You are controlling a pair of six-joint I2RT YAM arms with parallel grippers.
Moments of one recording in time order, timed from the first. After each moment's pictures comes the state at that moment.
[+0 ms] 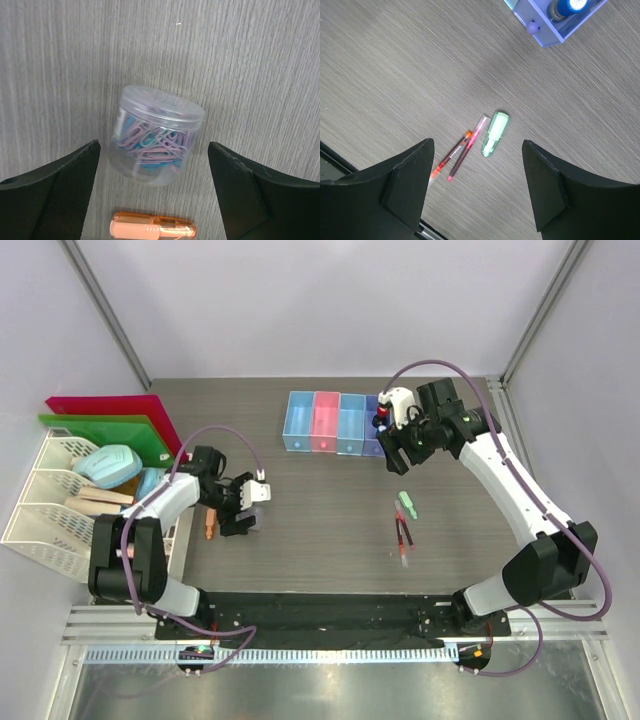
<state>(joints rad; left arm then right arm) -0.10 1.47 0.86 -0.74 0.59 1.31 0.34 1.46 1.45 -0.92 -0.22 -0.33</state>
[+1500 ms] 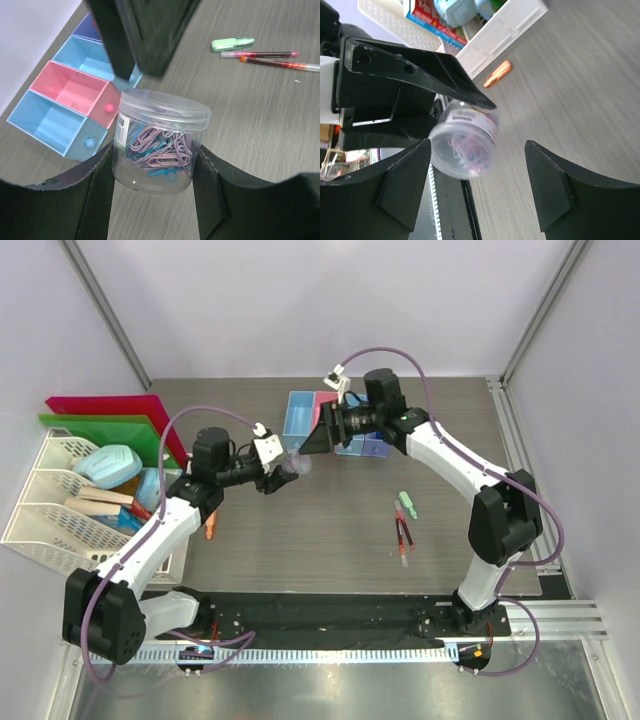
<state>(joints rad) -0.34 1.17 0.83 -0.02 0.73 0.49 0.49 1.75 1.49 -0.20 -0.91 0.35</state>
